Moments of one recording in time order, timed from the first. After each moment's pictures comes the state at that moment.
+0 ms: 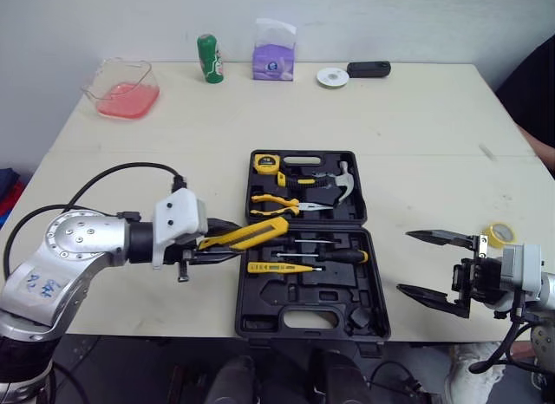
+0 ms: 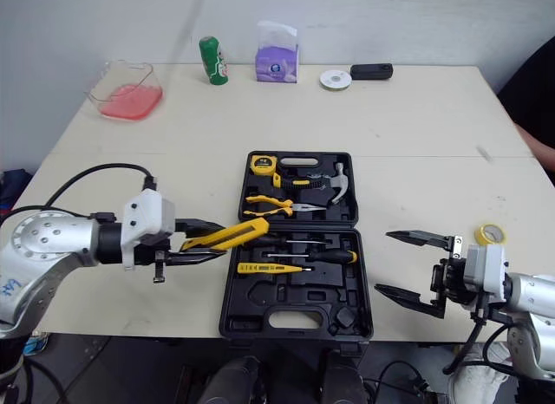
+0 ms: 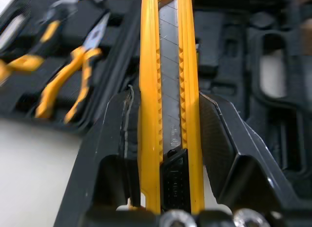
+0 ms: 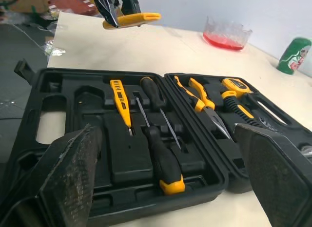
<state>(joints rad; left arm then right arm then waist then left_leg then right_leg) -0.36 0.90 -0.01 -0.54 -0.52 0.61 -0.98 0.08 -0.74 -0.35 -0.13 0.64 -0.17 1.39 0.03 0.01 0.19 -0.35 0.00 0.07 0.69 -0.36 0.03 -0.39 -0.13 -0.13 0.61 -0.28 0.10</state>
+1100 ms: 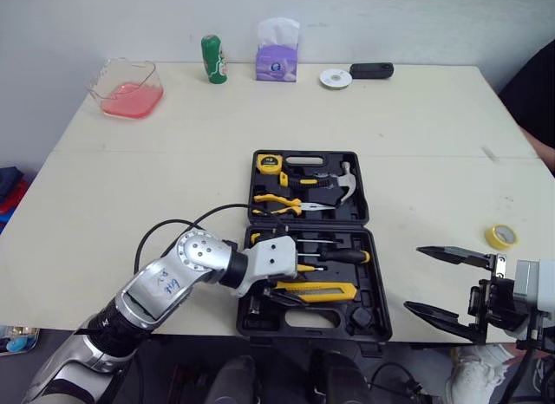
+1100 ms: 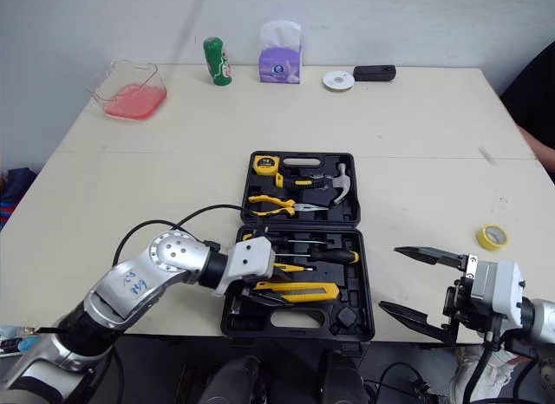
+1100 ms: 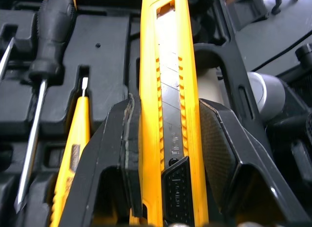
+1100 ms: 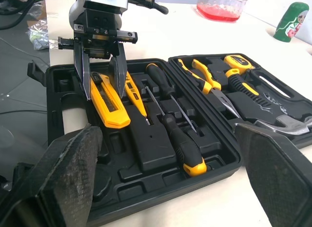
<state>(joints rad) -0.50 0.63 -0.47 -0.46 -0.31 0.72 -0.94 0.32 -0.78 -0.48 -0.41 0.67 0.00 1.26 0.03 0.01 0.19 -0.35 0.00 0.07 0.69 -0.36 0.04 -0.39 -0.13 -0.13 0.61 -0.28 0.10</state>
